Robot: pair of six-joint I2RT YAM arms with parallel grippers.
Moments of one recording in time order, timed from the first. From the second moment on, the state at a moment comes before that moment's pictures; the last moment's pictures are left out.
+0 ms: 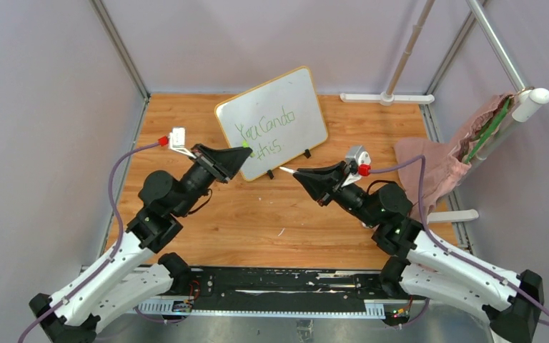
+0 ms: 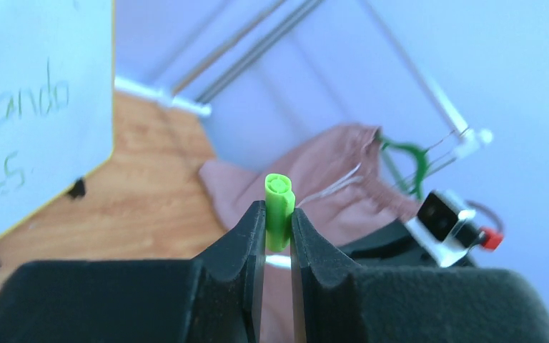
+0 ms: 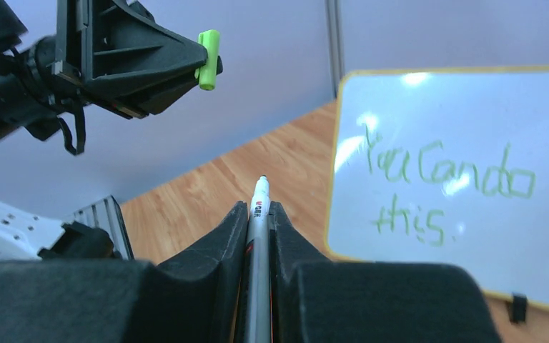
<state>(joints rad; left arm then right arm) -0.70 0.72 0.72 0.16 -0.03 -0.87 0.89 0.72 0.58 0.37 -0.06 0.20</state>
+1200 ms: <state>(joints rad) -0.70 0.60 0.82 0.56 -0.37 -1.17 1.14 1.30 1.07 1.08 -0.13 0.09</state>
